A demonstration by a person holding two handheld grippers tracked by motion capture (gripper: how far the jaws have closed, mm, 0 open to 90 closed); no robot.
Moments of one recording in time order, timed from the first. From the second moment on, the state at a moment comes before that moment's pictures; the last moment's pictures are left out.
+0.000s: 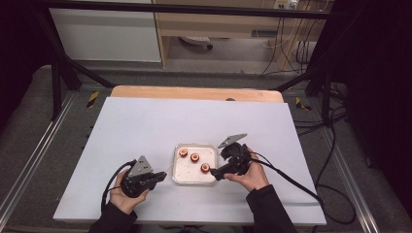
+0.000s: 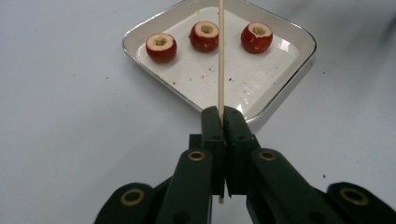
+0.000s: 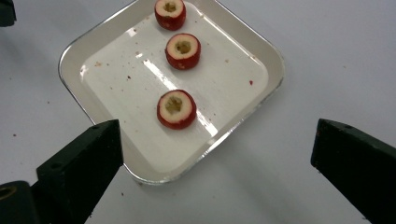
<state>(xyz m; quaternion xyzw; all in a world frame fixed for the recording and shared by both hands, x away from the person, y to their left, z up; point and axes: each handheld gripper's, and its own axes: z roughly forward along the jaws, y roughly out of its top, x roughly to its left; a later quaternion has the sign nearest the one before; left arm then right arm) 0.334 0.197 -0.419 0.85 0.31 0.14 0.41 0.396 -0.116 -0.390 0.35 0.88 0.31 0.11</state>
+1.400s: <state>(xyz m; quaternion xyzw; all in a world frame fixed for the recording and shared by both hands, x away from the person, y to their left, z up) 0.336 0.197 -0.427 0.85 0.32 0.14 0.40 0.437 -0.066 -0.413 0.38 0.90 0.20 -0.03</state>
